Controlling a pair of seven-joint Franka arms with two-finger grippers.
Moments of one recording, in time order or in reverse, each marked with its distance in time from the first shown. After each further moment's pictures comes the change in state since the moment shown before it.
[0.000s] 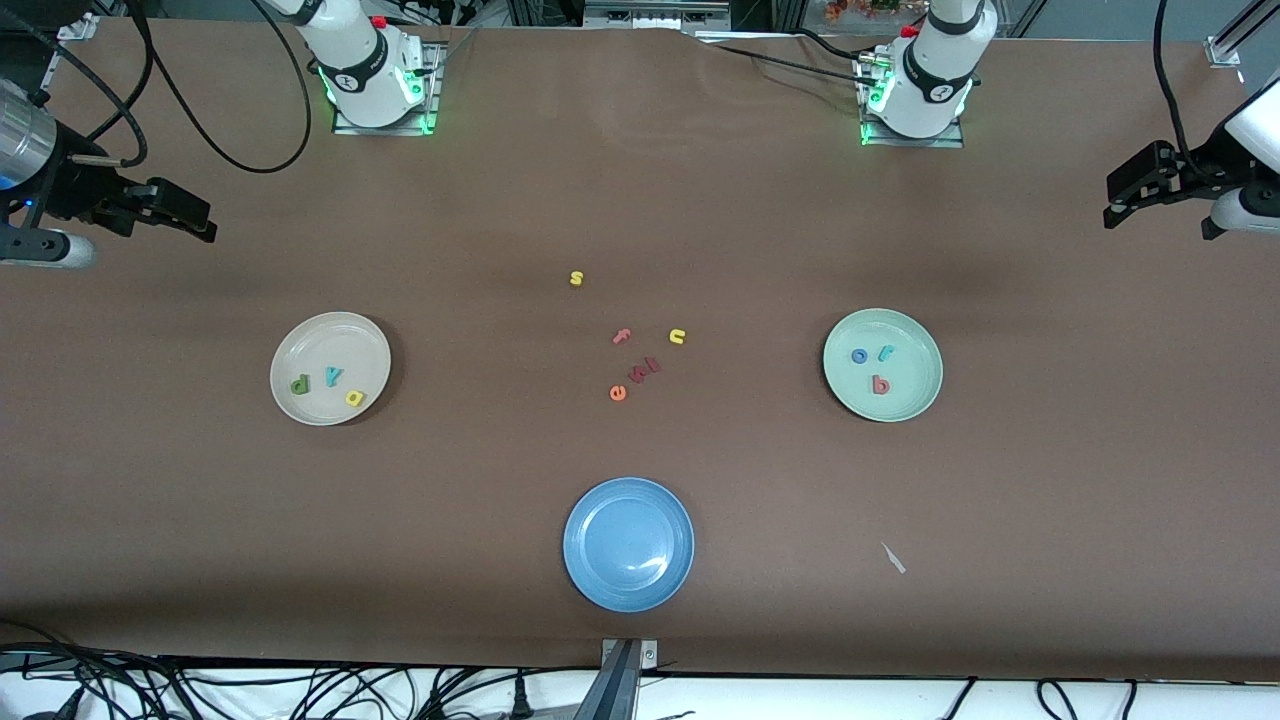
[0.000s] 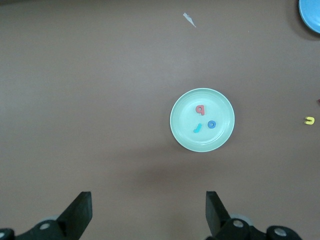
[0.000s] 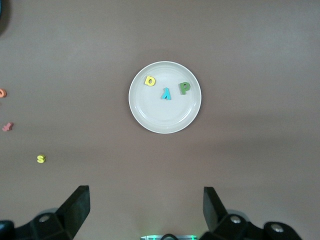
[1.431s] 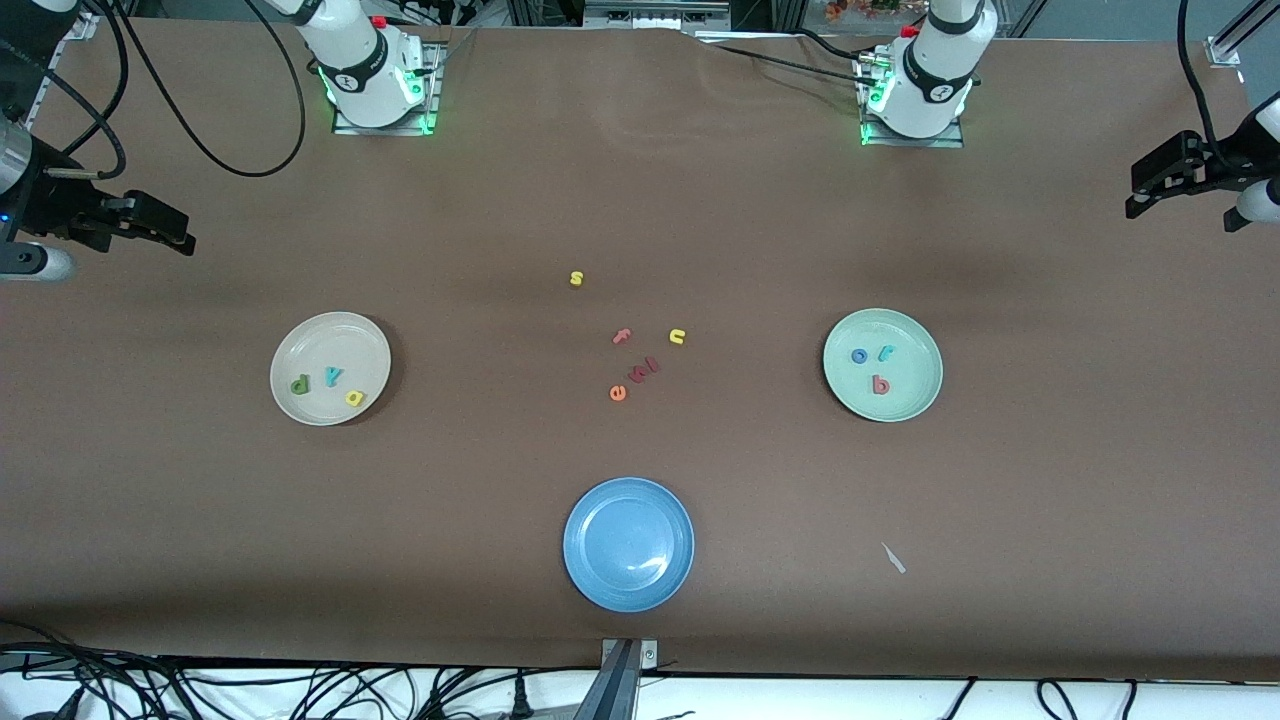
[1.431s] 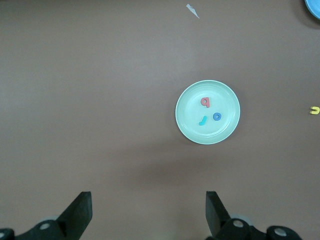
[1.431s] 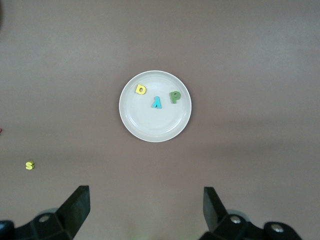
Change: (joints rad) left arm -0.025 -0.003 0.058 0.000 0.000 -0.016 0.051; right arm -0.019 0.025 -0.013 0.017 -0.015 0.027 -0.032
